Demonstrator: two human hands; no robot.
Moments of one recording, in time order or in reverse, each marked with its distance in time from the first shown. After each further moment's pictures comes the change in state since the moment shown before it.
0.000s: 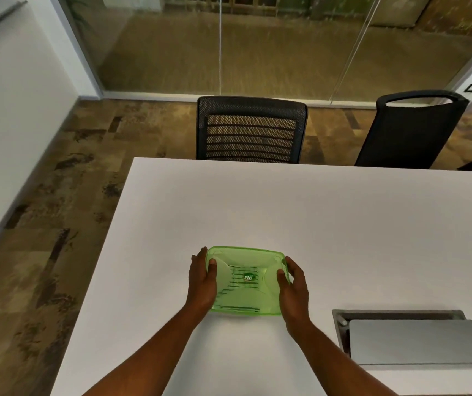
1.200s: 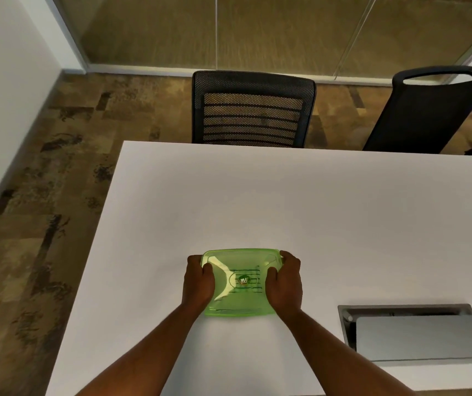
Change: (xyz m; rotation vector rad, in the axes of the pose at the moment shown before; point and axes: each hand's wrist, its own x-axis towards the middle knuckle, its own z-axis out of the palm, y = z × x) left_hand 0.045 -0.043 0.009 0.145 0.082 -0.157; right_hand 0.030 0.019 0.036 -0.616 0.014 -0.126
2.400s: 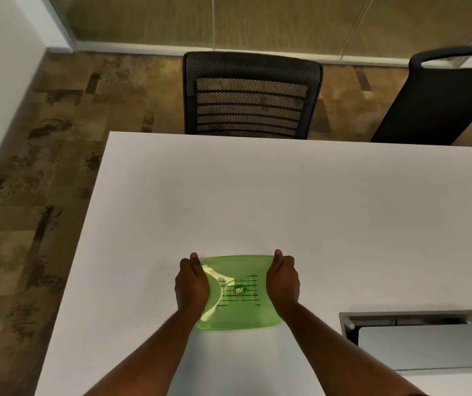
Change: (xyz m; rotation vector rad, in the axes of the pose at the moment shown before) left_hand 0.022 0.005 0.018 0.010 0.208 -0.109; right_hand 0.048 0.008 0.028 -0.035 0.001 0.288
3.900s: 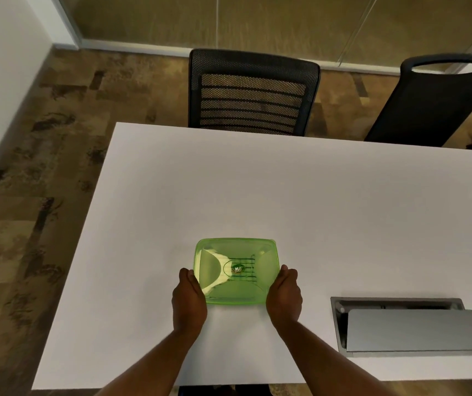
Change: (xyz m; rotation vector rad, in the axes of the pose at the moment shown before) left_hand -0.060 -0.056 -0.015 0.087 0.043 0.231; right_hand -0.059 0.043 -0.020 -0.031 0.040 0.048
